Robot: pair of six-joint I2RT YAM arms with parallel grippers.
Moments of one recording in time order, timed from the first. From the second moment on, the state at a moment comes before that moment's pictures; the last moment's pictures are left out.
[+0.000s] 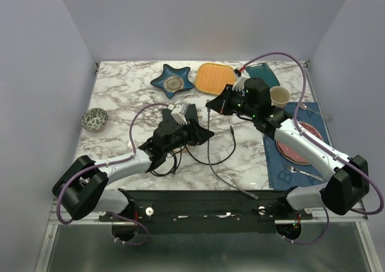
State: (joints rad) left arm -0.75 1.32 0.55 0.60 0.17 -0.83; right arm 0.59 1.36 1.12 -0.10 -0.24 0.62
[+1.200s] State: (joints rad) left arm -0.31 1.17 1.41 -0.65 -0.55 -0.44; right arm 0.59 0.96 0.83 -0.15 -0.02 0.59
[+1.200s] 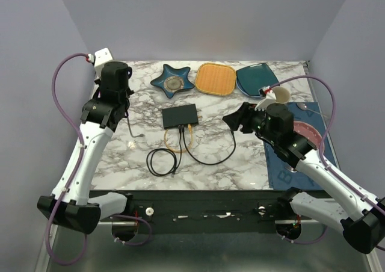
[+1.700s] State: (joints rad) left arm -0.02 1.41 1.38 -0.75 -0.79 -0.47; right arm 0.59 1.03 0.75 -0.07 -0.12 0.61
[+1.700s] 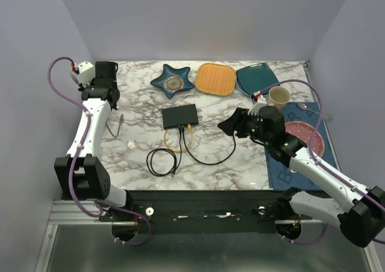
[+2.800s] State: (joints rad) left arm -0.29 1.32 0.84 -0.15 0.00 -0.75; right arm 0.59 1.45 0.79 0.09 -0.23 0.66
